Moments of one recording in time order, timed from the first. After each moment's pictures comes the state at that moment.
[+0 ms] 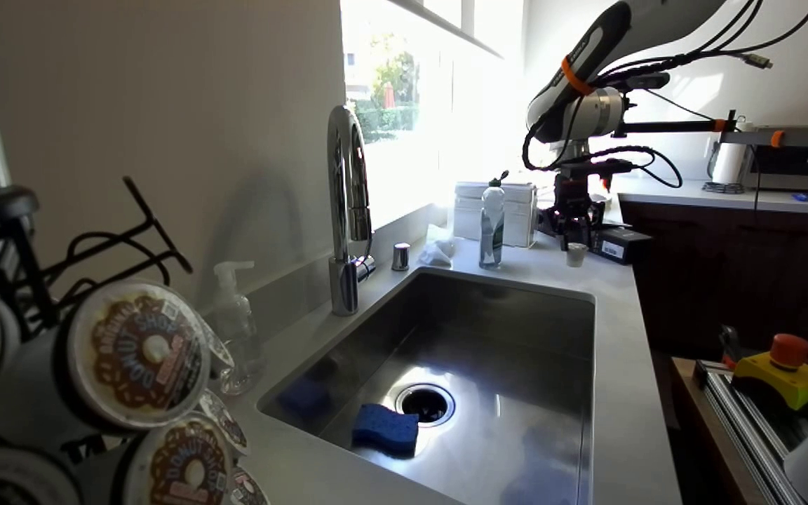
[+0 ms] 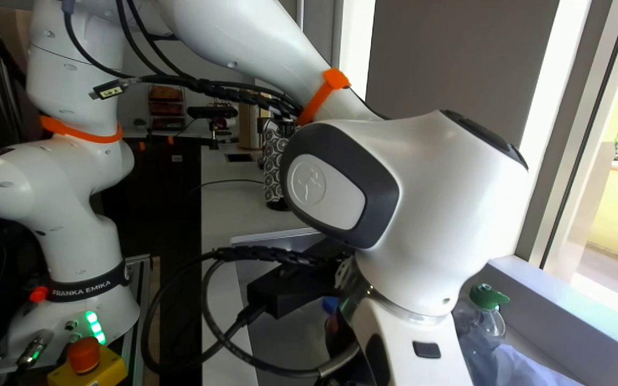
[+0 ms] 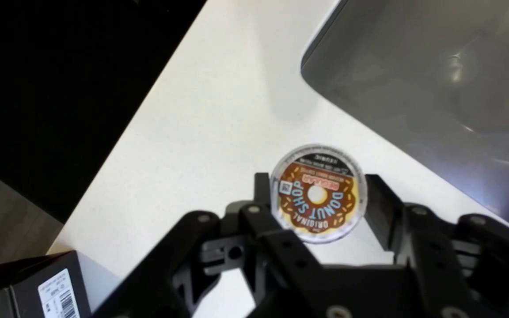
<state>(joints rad) -0.52 0.30 -0.47 -2.03 0.09 2.02 0.05</state>
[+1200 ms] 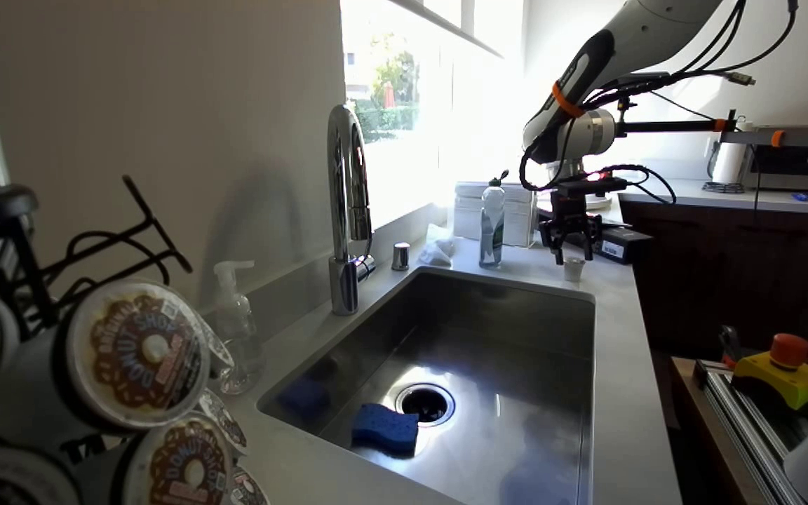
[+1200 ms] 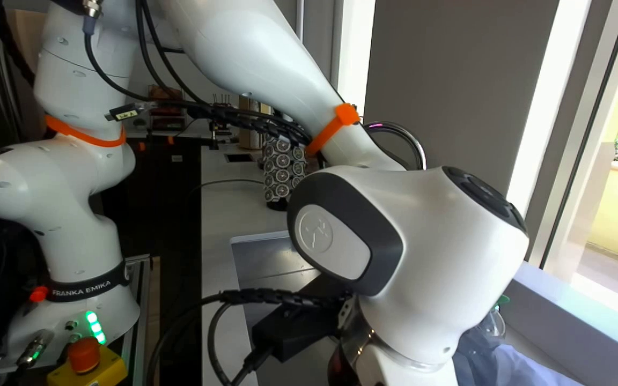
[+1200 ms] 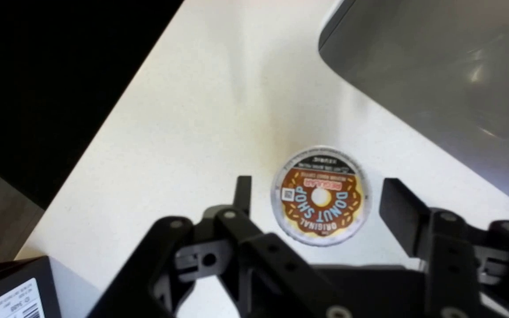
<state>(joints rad) -0.55 0.39 -0.44 -2.01 0.11 2.08 0.02</state>
